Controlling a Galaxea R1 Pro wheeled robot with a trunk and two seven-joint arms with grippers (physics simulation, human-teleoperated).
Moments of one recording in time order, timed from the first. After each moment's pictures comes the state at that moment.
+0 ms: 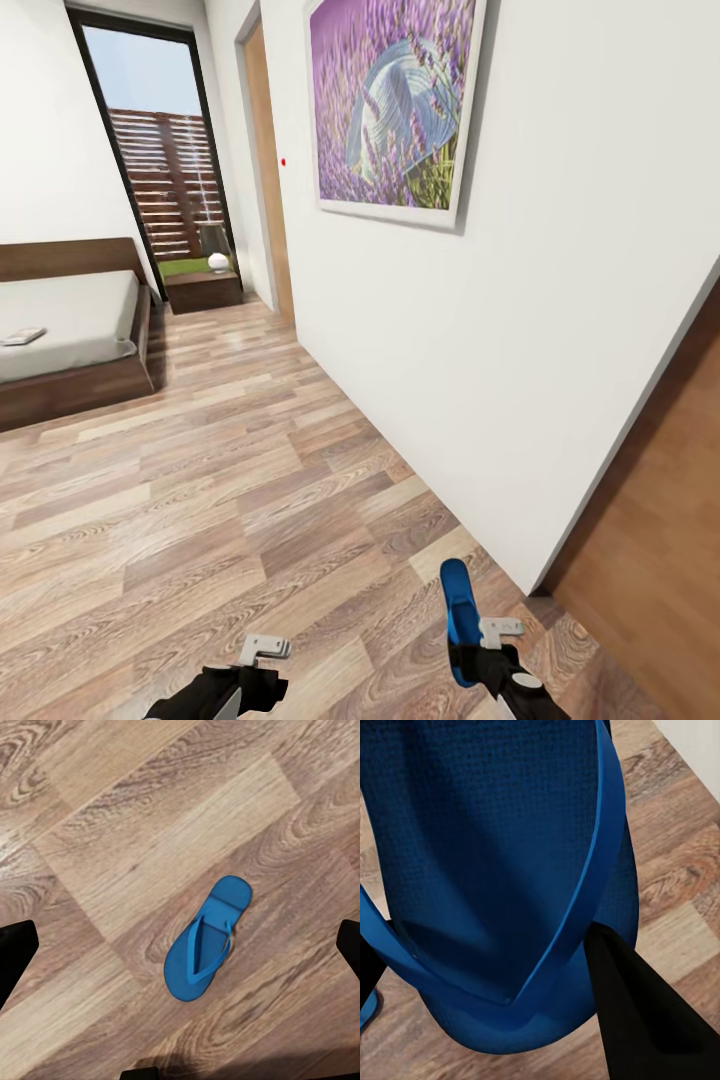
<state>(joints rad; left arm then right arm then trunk) -0.52 -0.04 -0.12 -0.20 0.04 0.20 -0.04 -0.42 0.02 -0.04 -0.40 0.02 0.00 0.02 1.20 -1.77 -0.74</state>
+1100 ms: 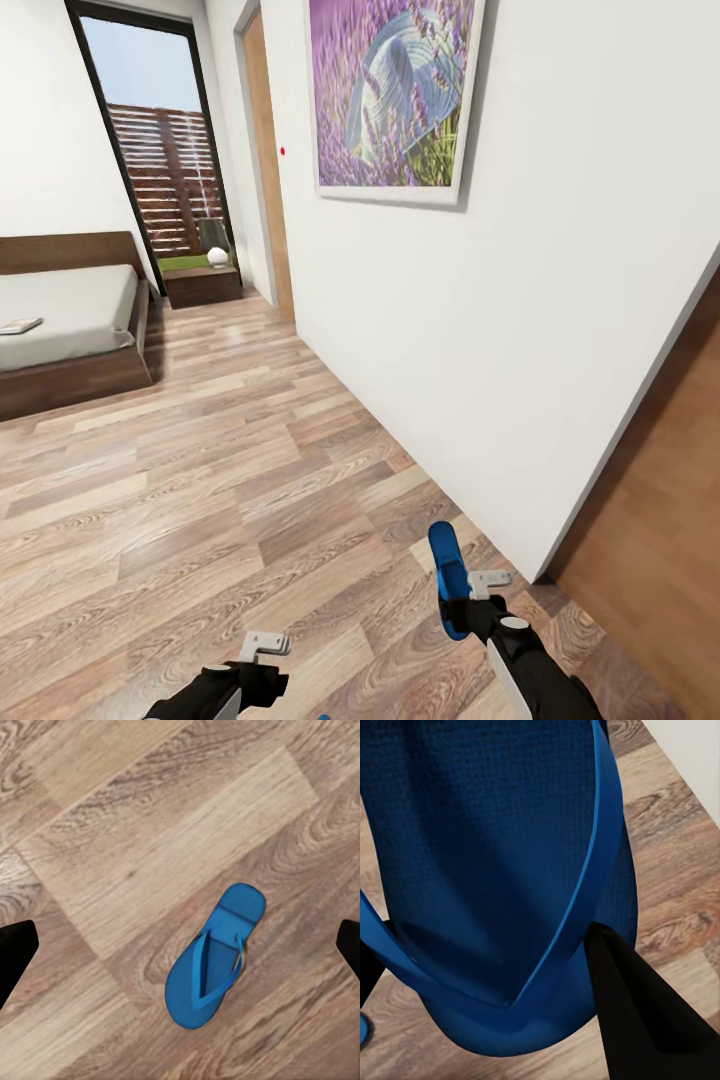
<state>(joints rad) -0.52 -0.04 -0.12 -0.20 0.04 0.16 -0.04 -0.40 0.02 0.03 -0.71 0.02 0.26 0.02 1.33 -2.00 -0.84</state>
